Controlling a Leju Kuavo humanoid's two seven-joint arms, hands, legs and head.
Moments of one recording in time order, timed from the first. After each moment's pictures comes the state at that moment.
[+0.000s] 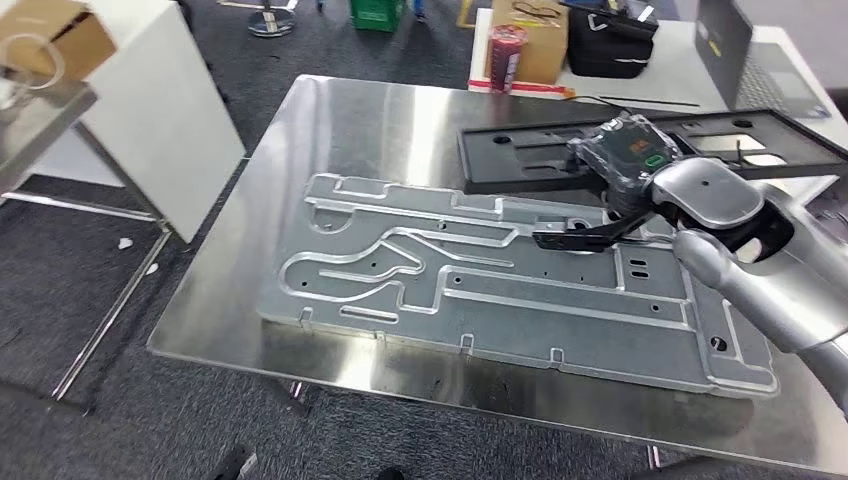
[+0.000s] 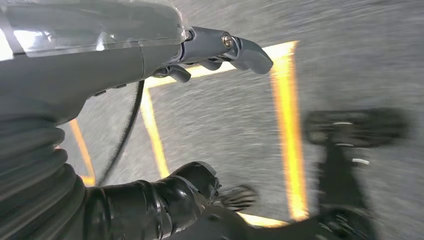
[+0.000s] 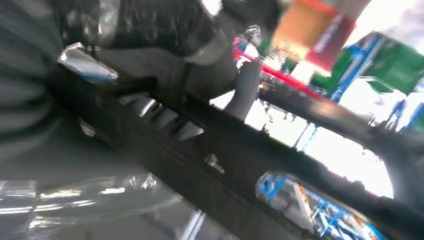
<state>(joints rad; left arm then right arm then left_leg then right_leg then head) 0.01 -0.03 0.41 -0.15 -0.47 -0.28 -0.07 -1.18 -0.55 0.74 -1.29 1.21 0.25 -0.12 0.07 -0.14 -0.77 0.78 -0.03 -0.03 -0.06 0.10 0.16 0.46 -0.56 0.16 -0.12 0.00</state>
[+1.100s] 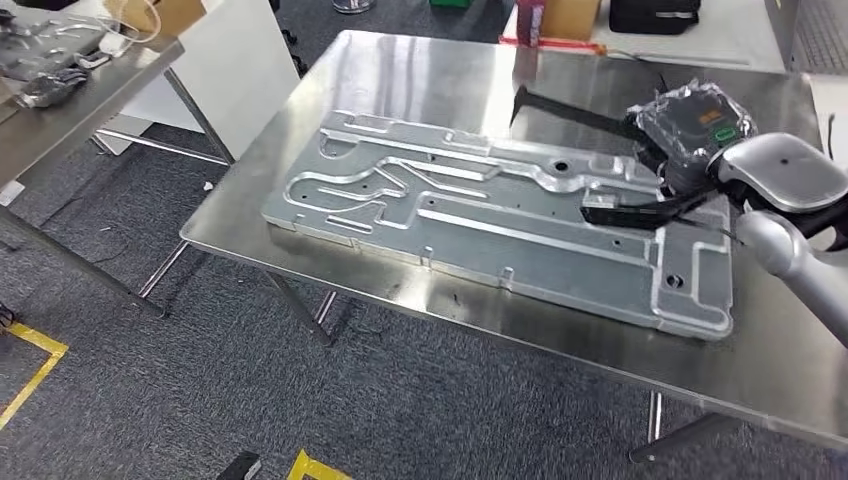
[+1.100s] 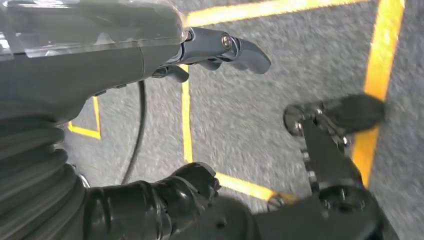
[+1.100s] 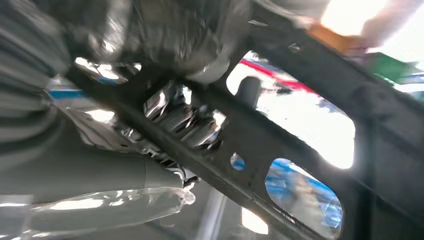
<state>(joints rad) 0.02 -0.03 0.43 -0.16 -0.48 -0.29 -0.10 -1.24 -0.59 0.70 -1.31 1.19 0.25 -0.12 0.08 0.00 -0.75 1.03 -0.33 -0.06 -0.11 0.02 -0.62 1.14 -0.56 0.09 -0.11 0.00</state>
